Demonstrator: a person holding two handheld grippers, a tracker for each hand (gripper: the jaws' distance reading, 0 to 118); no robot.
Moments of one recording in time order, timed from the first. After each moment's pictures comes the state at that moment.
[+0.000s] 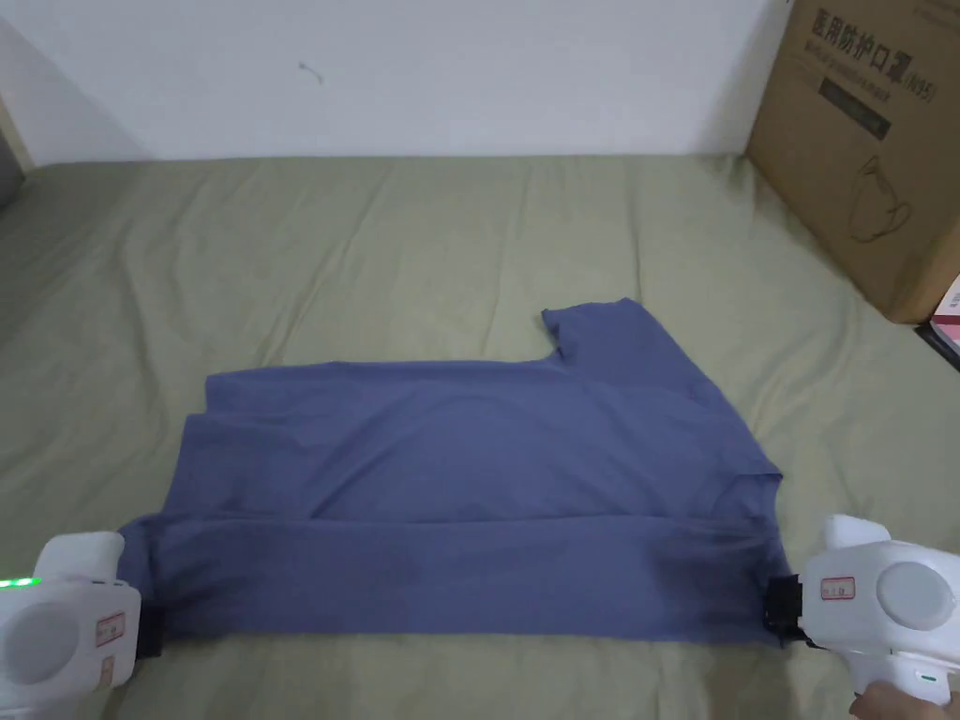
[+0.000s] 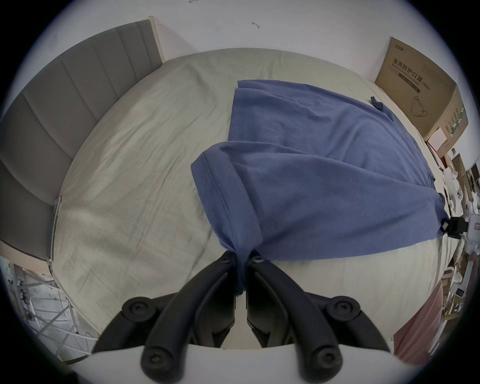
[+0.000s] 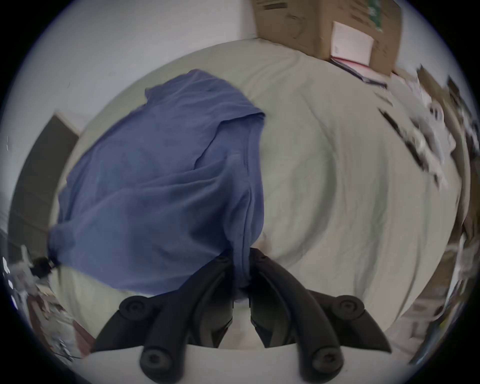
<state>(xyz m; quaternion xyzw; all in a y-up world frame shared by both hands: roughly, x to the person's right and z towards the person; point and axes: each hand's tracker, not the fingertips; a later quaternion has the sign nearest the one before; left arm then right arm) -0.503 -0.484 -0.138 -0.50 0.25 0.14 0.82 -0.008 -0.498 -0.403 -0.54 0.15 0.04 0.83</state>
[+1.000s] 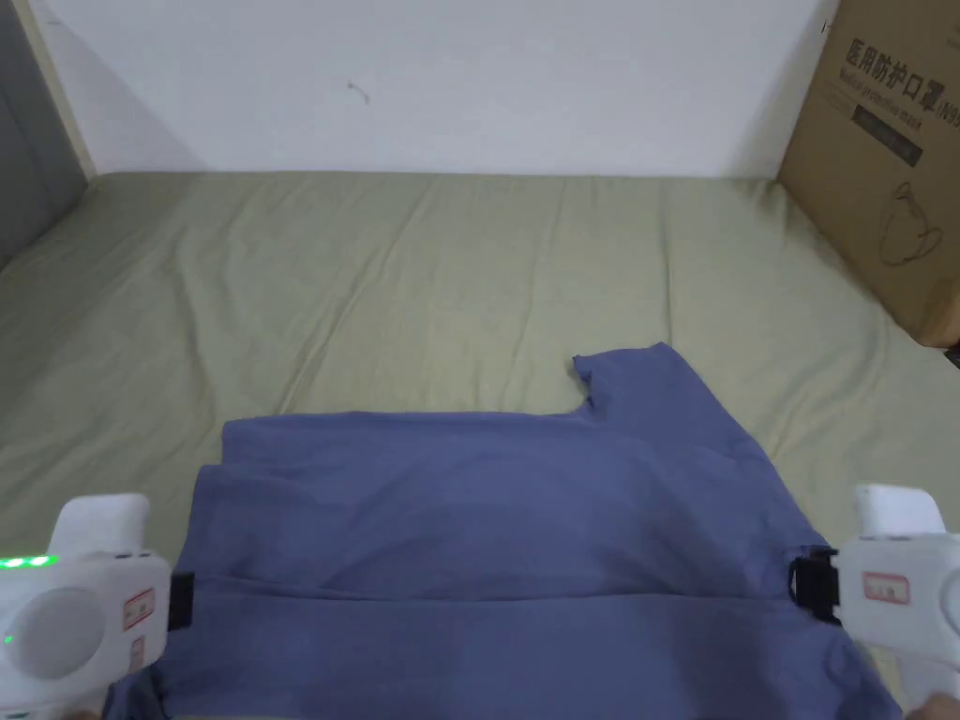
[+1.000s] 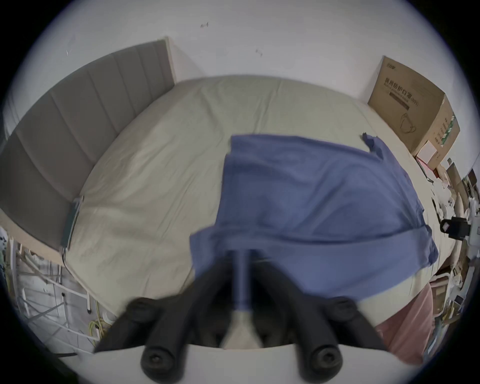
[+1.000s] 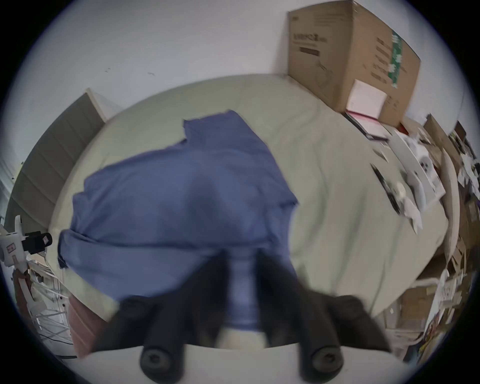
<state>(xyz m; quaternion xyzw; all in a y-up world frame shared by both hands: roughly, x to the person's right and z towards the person) -0.459 -0.420 -0.114 -0.43 0.27 0.13 0.85 -0.026 -0.414 -0.363 -0.46 0.22 0.06 0.86</state>
